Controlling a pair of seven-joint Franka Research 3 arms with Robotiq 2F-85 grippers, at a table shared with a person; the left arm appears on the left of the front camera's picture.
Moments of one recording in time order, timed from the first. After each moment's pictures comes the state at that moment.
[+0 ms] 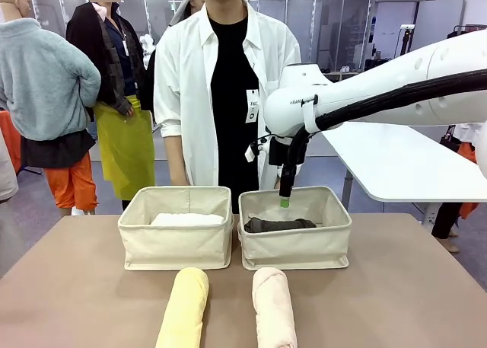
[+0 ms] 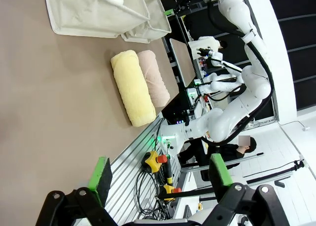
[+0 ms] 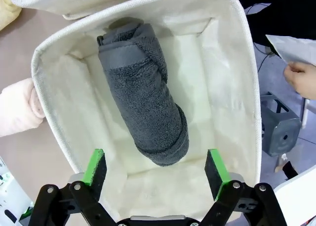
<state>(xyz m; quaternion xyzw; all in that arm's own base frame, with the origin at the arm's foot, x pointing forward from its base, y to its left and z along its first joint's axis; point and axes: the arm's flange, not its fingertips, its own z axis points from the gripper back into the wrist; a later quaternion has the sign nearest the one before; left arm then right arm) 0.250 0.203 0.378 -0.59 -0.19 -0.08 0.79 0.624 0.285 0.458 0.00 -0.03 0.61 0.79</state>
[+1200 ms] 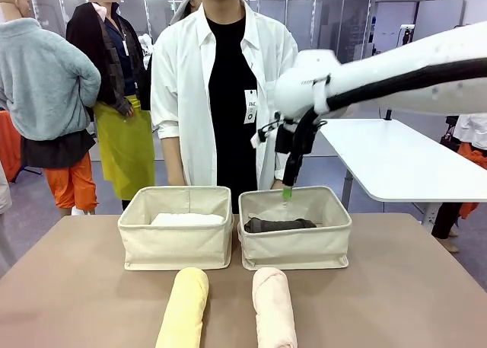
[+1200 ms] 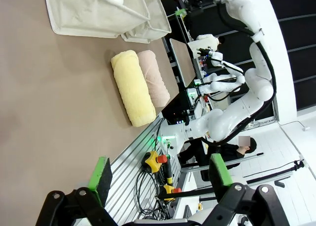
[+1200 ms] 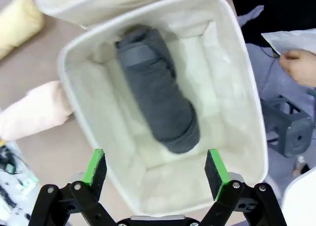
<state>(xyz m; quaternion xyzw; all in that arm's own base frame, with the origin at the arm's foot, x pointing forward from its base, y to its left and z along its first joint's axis) 0.250 0.203 0.378 -0.59 -0.19 -0.08 0.79 0.609 0.250 0.505 0.06 -0.05 0.57 0.82</state>
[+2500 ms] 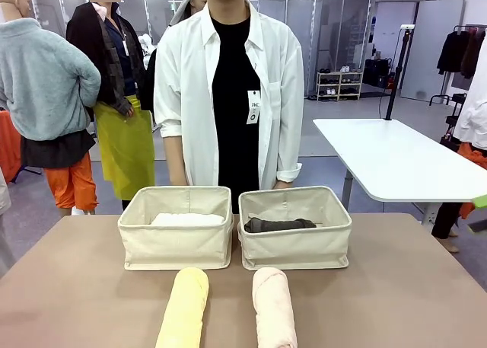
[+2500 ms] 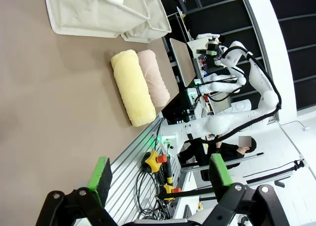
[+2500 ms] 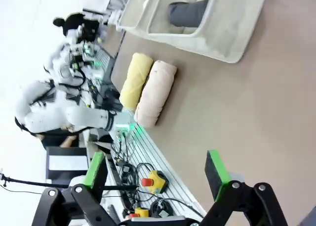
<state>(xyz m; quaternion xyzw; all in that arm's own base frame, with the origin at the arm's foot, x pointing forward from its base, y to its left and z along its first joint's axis) 0.250 0.202 0.378 -0.59 -0.19 -0.08 0.79 0.395 -0.190 0.433 0.54 -0.13 0.12 0.82</state>
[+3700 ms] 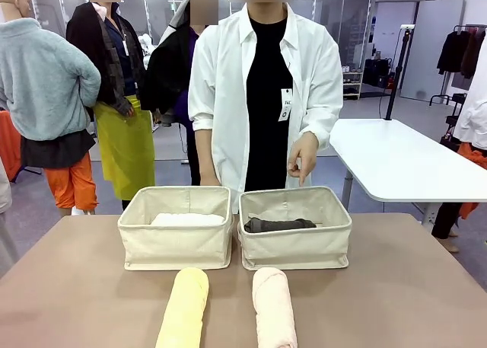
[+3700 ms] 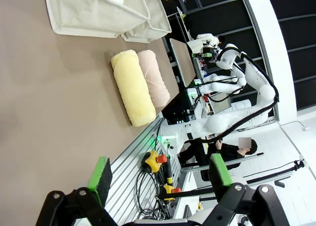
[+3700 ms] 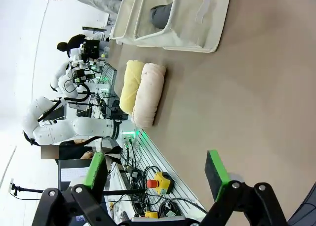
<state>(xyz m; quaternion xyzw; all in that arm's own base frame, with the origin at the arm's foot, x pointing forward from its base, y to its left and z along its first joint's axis) 0.250 0.202 0.378 -0.59 -0.19 -0.08 0.79 0.388 -0.222 0.402 0.55 -0.12 0.07 0.82</state>
